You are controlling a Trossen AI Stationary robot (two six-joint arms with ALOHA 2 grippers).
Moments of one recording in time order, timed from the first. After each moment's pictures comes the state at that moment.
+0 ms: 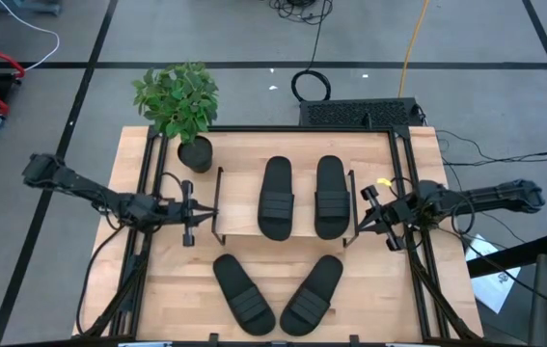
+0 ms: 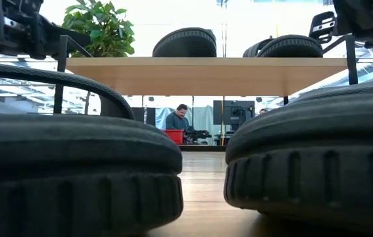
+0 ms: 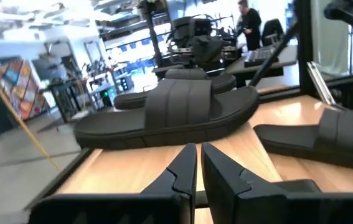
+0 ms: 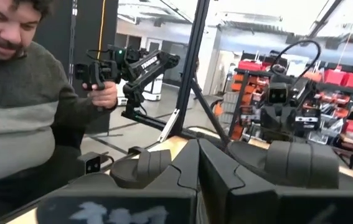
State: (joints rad) left arm -0.32 0.67 0.07 0.65 -0.37 0.23; right arm 0.05 0.43 0.08 0.50 -0.42 -0.12
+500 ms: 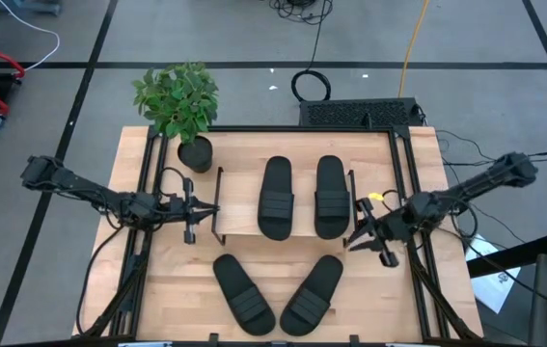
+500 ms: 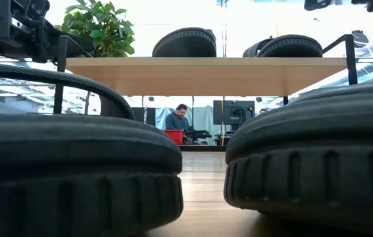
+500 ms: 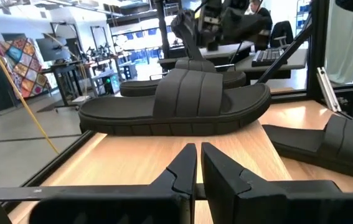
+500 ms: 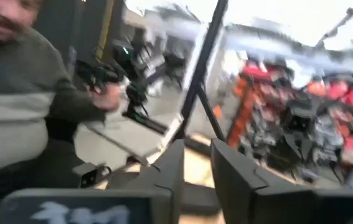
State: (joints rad) left arm -0.29 0.67 0.07 0.59 -0.37 0.12; right arm 0.39 0.73 0.29 0.53 -0.07 -0.26
